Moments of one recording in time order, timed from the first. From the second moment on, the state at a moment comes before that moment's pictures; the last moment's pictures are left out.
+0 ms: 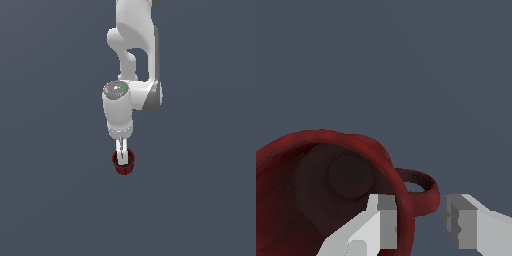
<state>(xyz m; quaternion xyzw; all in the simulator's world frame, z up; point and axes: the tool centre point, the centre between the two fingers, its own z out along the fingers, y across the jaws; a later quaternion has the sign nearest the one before) 0.022 -0.022 0.114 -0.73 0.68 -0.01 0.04</state>
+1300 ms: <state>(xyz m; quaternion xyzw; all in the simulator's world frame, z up) -0.065 0.041 0.377 -0.73 0.68 -0.02 0.04</state>
